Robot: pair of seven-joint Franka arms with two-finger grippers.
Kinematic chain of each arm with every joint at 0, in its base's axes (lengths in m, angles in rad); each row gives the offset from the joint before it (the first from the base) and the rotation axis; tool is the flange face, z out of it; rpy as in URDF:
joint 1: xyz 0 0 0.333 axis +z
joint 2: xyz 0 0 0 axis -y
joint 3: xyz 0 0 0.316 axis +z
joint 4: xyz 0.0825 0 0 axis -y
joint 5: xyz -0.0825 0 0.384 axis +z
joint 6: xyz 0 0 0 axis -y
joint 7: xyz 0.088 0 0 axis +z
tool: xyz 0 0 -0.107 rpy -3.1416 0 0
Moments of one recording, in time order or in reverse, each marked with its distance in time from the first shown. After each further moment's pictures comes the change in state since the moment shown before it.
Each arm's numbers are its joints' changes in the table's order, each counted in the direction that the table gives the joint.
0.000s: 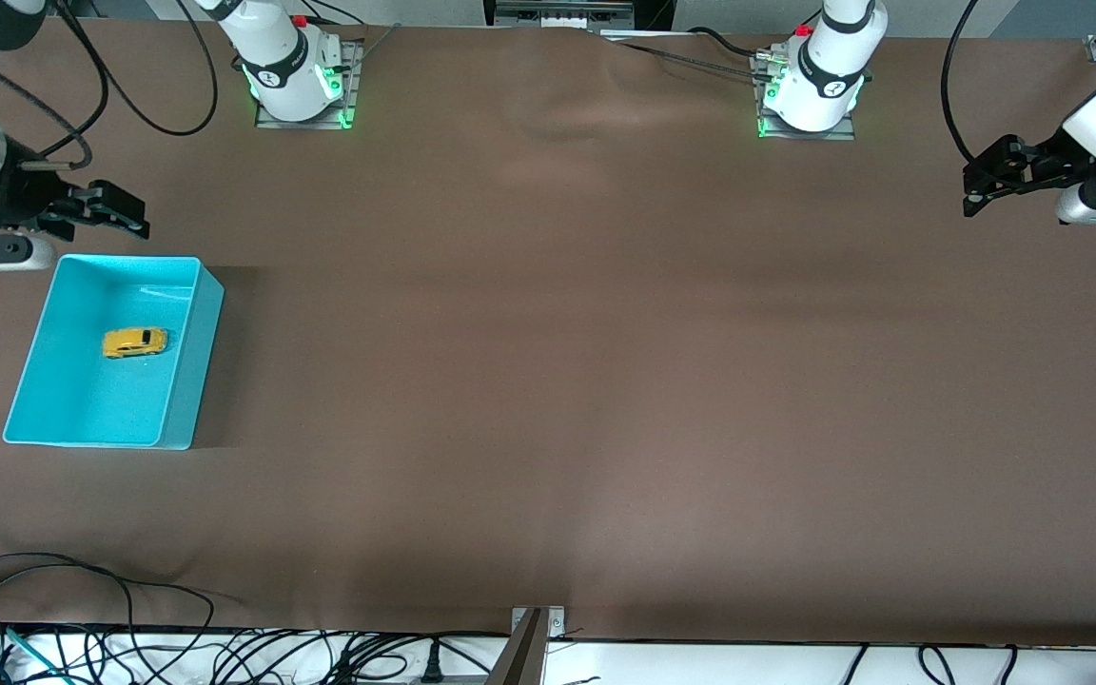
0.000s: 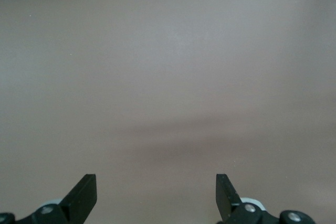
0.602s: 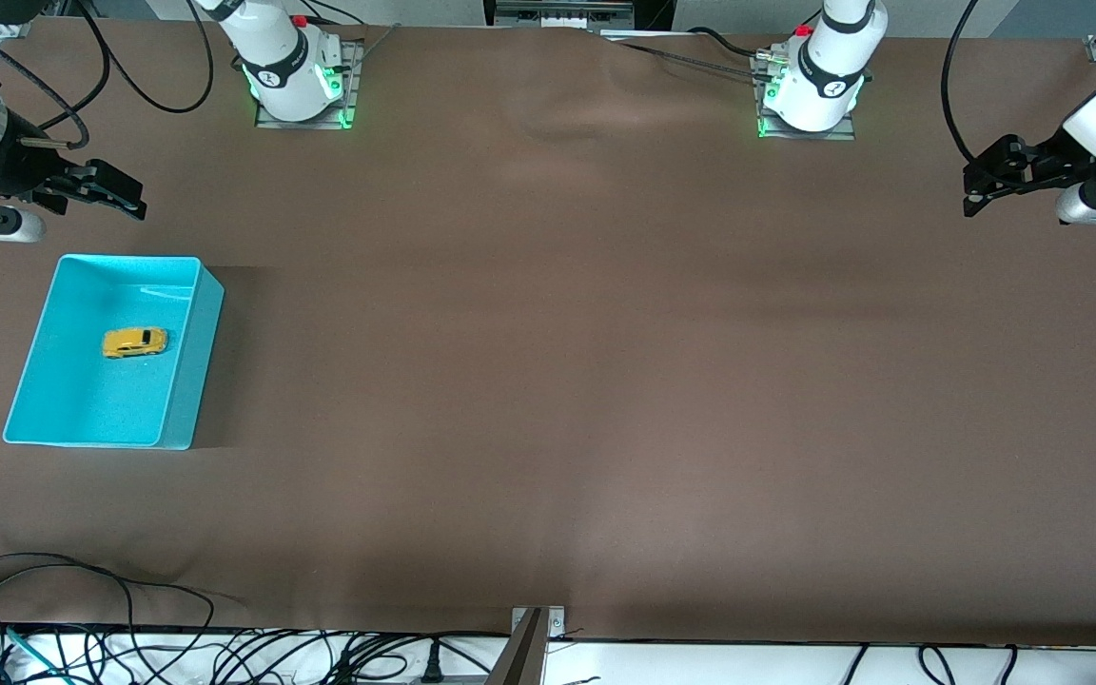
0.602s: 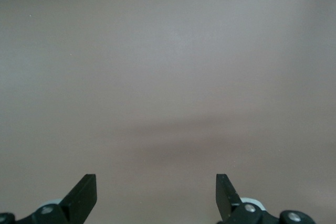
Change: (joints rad) left arm 0.000 0.000 0.000 0.000 0.000 0.000 0.000; right arm -0.038 0.081 -0.006 -0.117 0.000 0.050 -0.021
